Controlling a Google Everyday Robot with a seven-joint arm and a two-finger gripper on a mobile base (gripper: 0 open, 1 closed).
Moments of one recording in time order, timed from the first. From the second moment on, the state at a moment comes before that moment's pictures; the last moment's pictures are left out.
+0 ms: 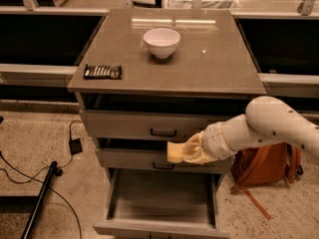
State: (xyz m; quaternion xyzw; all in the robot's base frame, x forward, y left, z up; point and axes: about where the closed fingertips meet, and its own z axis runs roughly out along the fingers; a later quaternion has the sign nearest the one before) arm 0.495 -0.093 0.673 -0.72 0.59 0.16 0.33
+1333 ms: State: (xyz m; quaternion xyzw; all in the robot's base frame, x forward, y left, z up) arm 0.508 -0.089 0.554 -0.71 0.60 0.16 0.33
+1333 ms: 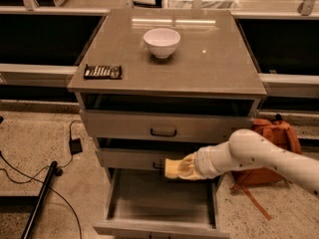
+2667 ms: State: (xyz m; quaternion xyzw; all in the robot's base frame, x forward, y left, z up) arm 0.498 -0.093 0.369 -0.71 0.61 0.17 0.32
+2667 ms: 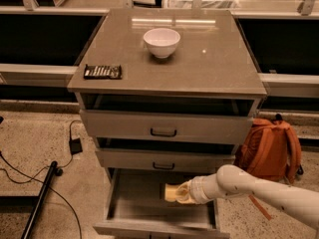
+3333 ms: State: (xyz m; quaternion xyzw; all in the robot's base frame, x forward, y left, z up) arm 0.513 -0.102 0.270 -0.68 0.63 0.15 0.33
